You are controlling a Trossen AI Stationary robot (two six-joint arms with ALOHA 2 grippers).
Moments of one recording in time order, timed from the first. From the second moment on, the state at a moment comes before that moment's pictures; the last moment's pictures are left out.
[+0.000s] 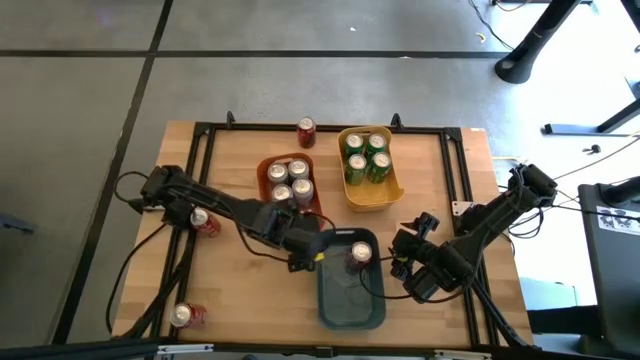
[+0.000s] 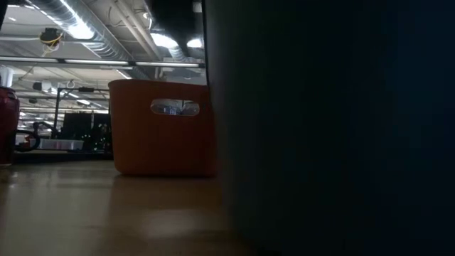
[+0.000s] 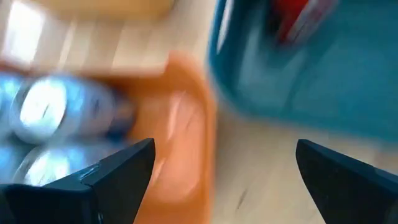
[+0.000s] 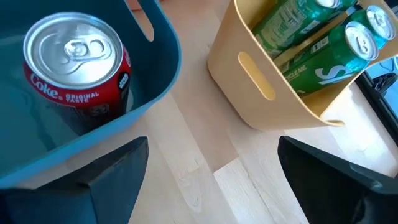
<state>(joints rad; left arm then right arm) -0.32 1.82 1.69 -1.13 -0.37 -0.52 0.73 1.52 1.19 -1.25 0.70 1.14</state>
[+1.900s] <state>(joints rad) -0.20 1.72 1.29 -1.24 -0.22 -0.57 0.73 1.52 1.19 -1.23 0.73 1.12</state>
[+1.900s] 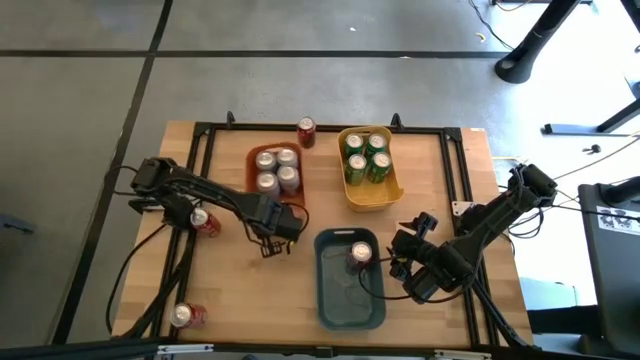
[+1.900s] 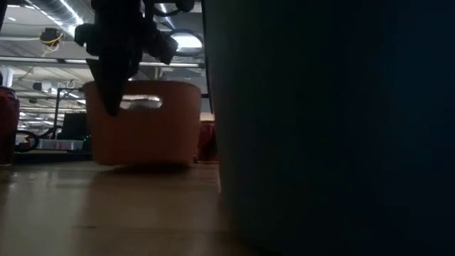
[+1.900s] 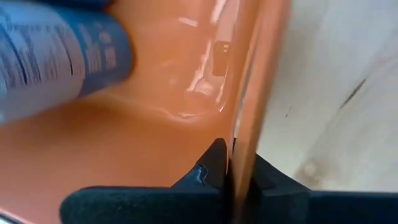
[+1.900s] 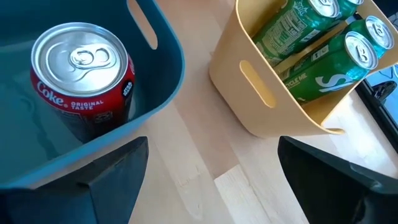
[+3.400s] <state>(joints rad) -0.04 1.71 1.18 -1.50 -0.33 -0.35 0.73 1.52 1.19 -1.23 0.73 1.08</state>
